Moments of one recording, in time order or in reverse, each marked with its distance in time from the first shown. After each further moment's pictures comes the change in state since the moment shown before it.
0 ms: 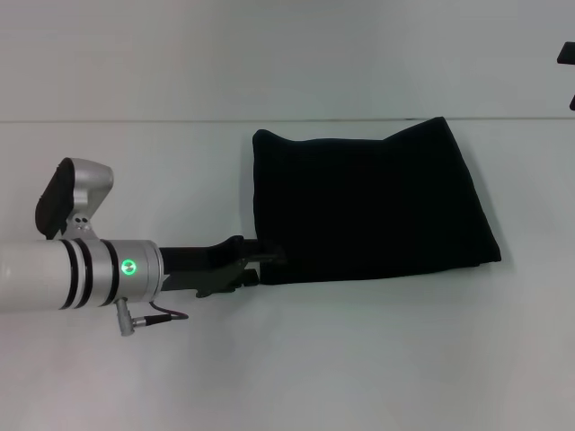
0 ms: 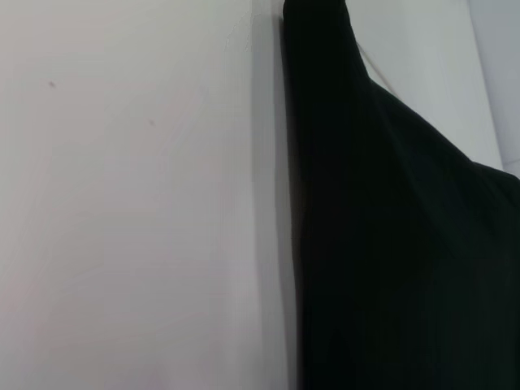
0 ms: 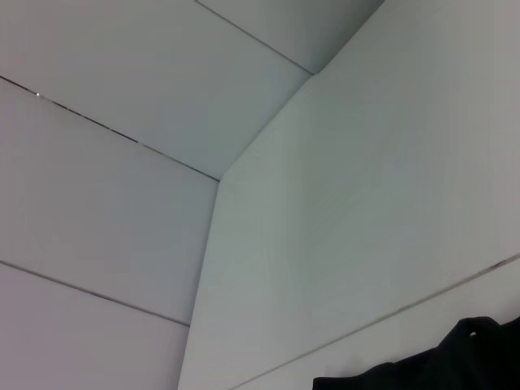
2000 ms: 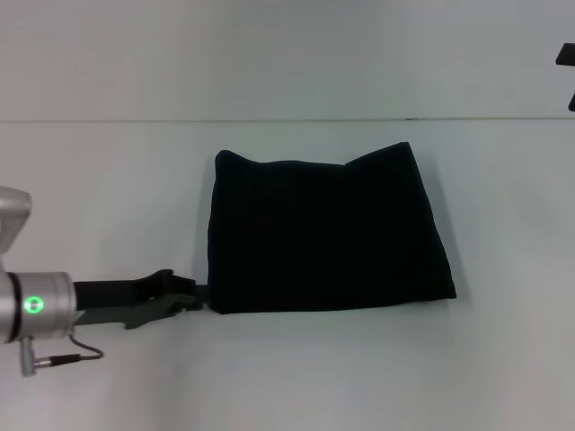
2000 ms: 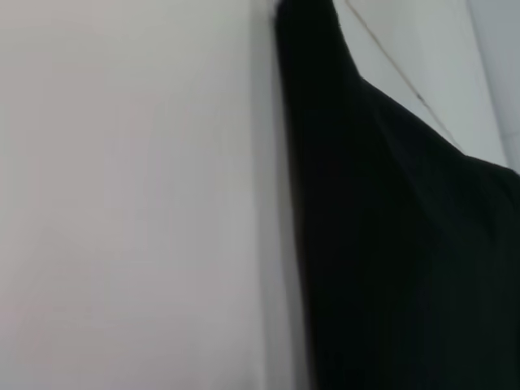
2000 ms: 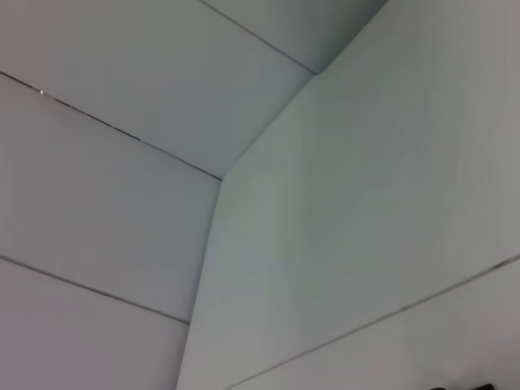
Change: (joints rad) left arm 0.157 0.036 -0.150 0.172 0.160 0.258 0.056; right arm 0.000 0.003 0.004 0.005 0.000 0.000 -0.017
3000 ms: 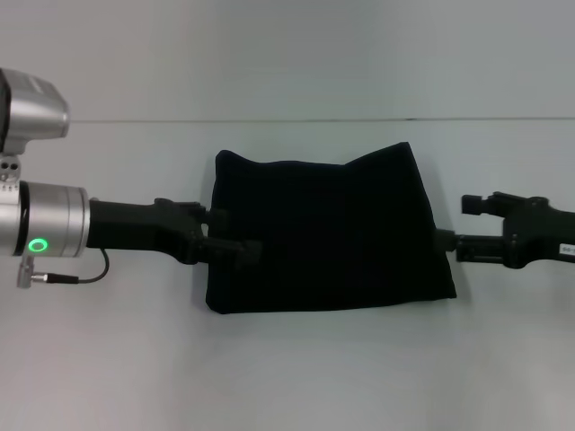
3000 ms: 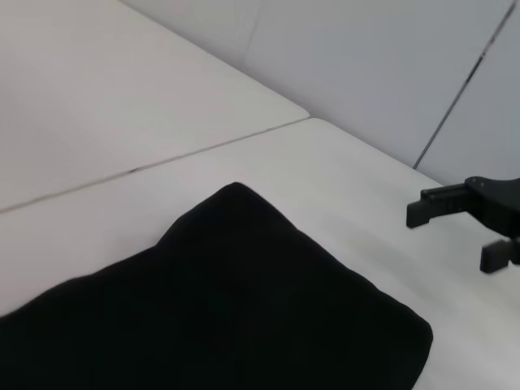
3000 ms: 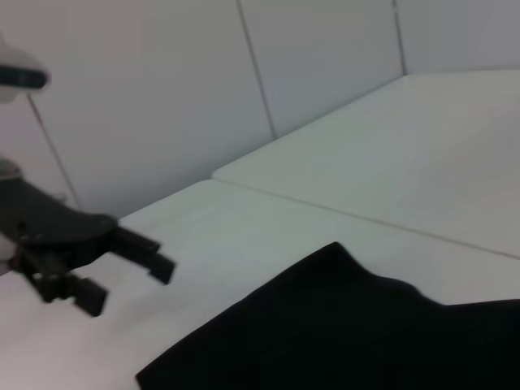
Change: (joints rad) left arm -0.126 0.014 -0.017 0.160 0.008 0.201 0.690; right arm -0.111 0.278 -0.031 -0.080 -0.094 -0.054 -1.078
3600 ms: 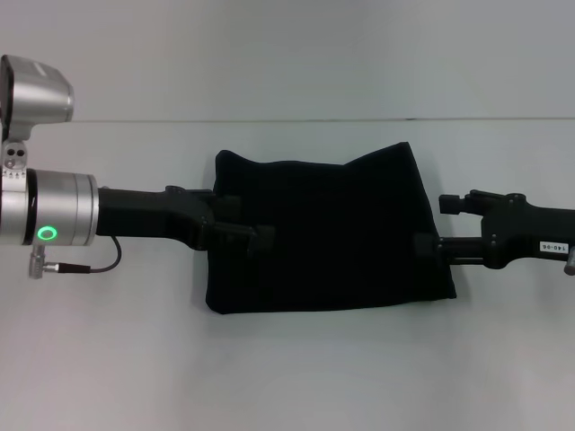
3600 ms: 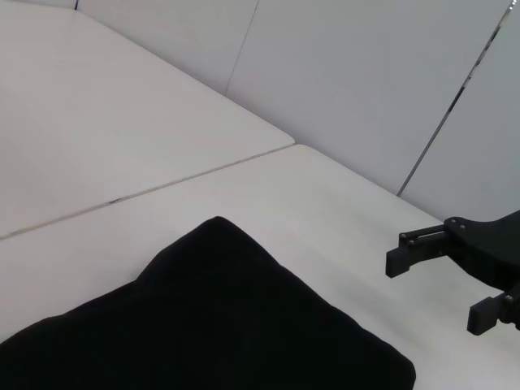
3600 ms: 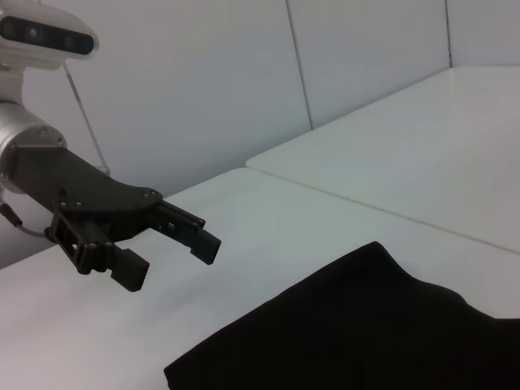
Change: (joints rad) left arm -0.016 -0.007 -0.001 0.006 -0.037 0.011 -0.026; right arm 0.030 0.004 -0.043 0.000 -0.001 0.000 -0.005
